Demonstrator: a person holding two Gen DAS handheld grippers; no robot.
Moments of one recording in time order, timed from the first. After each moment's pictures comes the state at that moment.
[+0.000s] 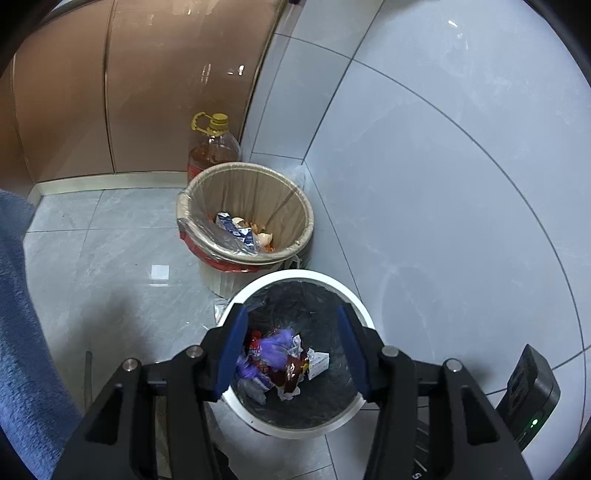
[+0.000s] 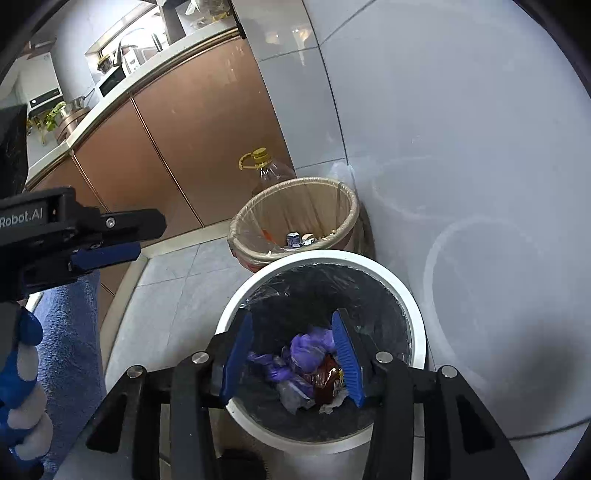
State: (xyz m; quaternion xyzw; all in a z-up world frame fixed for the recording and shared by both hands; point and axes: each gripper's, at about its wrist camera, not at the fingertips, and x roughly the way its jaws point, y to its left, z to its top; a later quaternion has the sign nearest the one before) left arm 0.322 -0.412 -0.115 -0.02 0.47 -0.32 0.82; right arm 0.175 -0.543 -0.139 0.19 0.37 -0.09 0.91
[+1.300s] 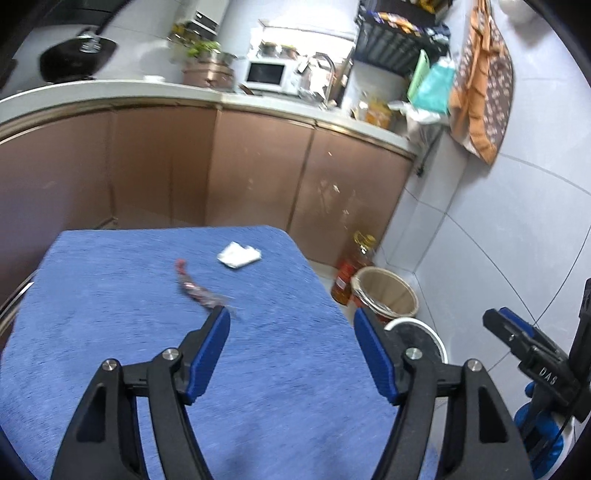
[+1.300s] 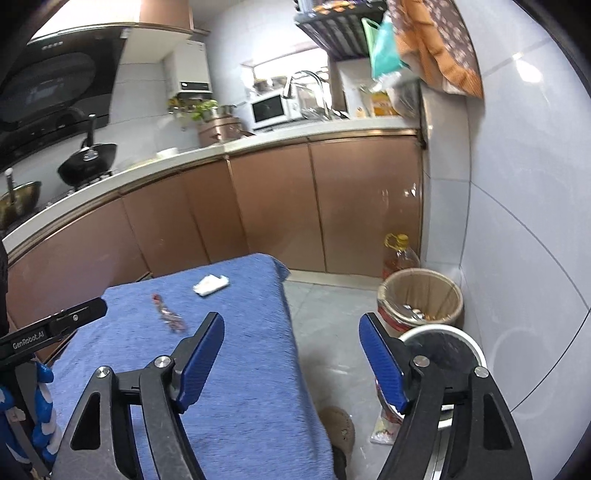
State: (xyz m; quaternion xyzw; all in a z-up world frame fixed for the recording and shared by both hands) left arm 0.096 -0.039 0.017 -0.10 0.28 -0.11 0.95; right arm 0.076 -0.331 0.032 0.06 0.25 0.08 0.96
